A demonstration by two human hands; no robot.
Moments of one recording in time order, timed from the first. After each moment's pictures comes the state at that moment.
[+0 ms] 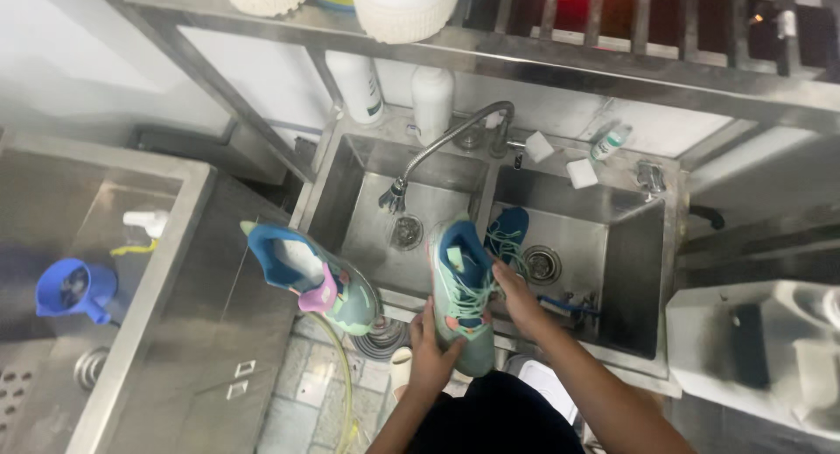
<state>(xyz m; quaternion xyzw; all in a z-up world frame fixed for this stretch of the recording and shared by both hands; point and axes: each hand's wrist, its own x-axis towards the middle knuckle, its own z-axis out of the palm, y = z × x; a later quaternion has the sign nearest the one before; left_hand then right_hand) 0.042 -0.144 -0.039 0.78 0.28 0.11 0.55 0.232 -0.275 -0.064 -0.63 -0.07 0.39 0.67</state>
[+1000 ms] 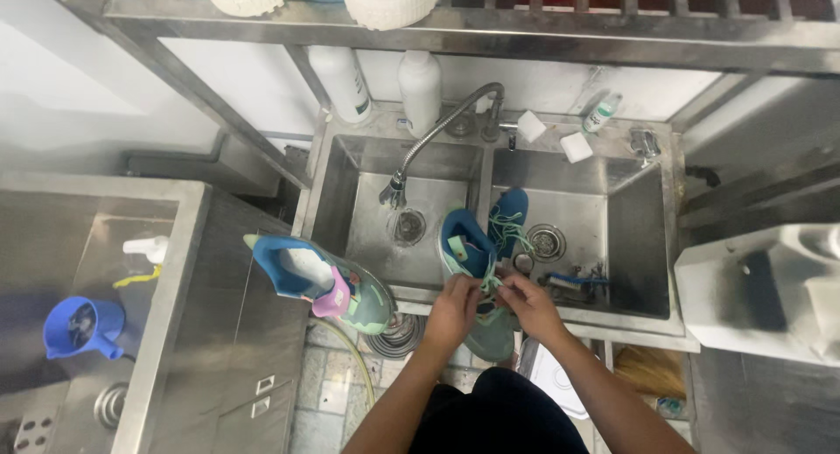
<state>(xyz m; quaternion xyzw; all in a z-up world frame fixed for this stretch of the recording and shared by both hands) 0.087 -0.108 0.000 0.84 0.04 0.16 0.52 0.171 -0.297 -0.059 -0.75 -0.10 0.27 0.60</state>
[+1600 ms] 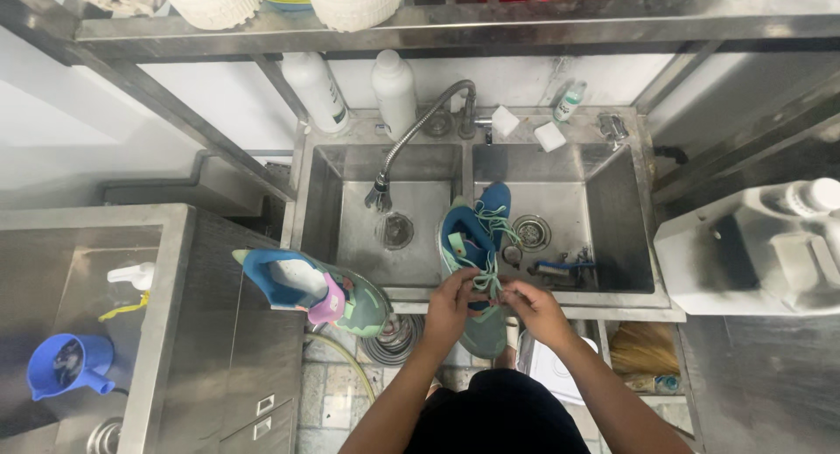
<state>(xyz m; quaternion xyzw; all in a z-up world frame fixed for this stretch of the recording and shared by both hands) 0.083 -0.114 0.006 0.67 0.10 0.00 0.74 0.141 -0.323 -0.044 -0.73 -0.14 0.25 0.62</state>
